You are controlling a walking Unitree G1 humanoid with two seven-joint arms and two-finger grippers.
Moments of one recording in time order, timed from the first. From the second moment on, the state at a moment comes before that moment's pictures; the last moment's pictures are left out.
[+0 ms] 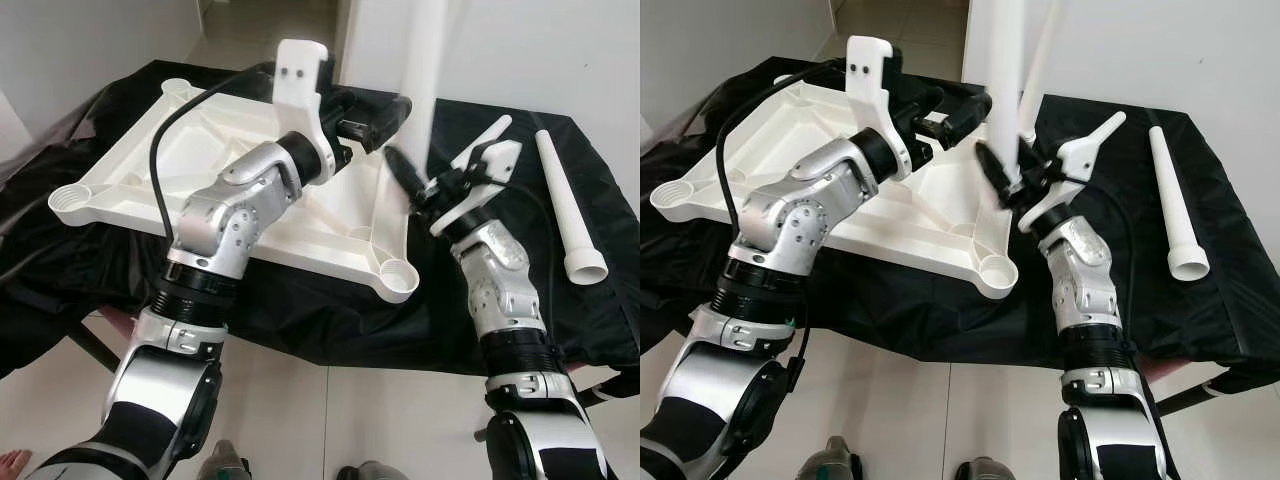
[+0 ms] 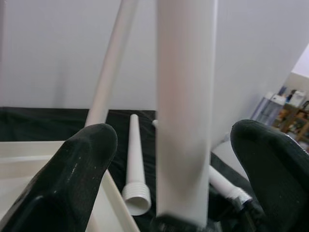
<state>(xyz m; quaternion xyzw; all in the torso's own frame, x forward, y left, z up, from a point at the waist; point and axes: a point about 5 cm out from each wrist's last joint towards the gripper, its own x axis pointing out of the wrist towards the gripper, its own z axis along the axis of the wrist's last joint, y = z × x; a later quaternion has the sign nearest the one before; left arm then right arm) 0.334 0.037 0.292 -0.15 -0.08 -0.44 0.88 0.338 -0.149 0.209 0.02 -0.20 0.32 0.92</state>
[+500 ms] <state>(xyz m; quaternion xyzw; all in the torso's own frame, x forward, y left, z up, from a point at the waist) 0.342 0.045 0.313 -0.17 -0.08 -0.44 0.88 0.320 -0.134 0.188 -0.04 -0.17 0.43 0.89</state>
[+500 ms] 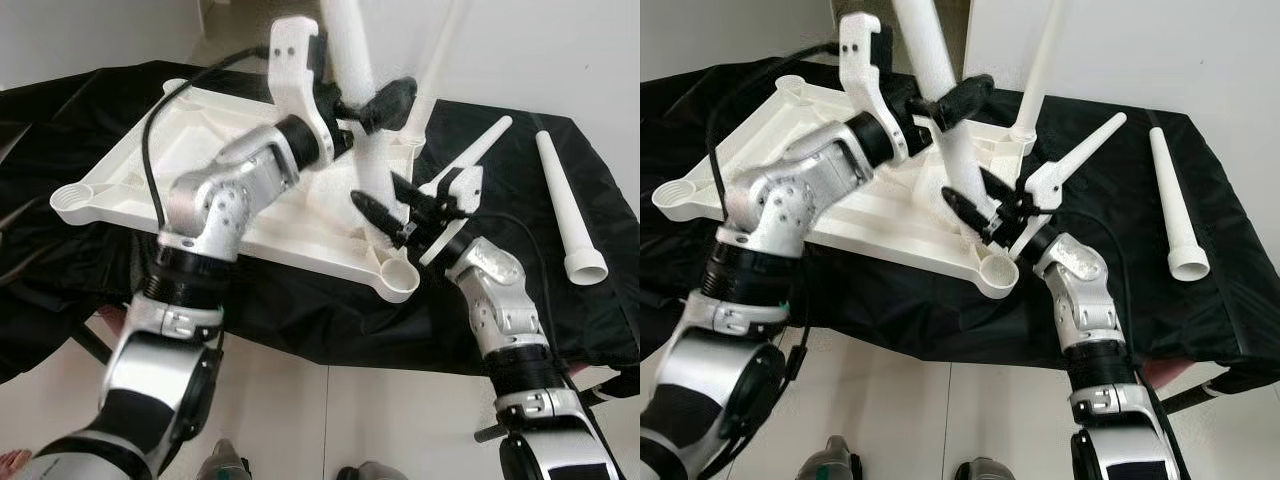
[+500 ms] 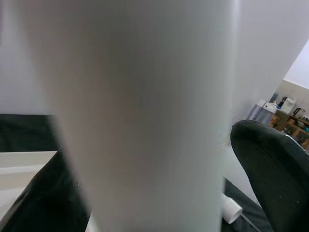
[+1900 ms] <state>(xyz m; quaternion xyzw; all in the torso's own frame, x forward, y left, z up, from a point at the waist) 0.353 0.072 0.342 -0.13 -0.09 -0.41 0.90 0.329 -0.141 0.180 -0.10 -0.14 0.40 0.90</state>
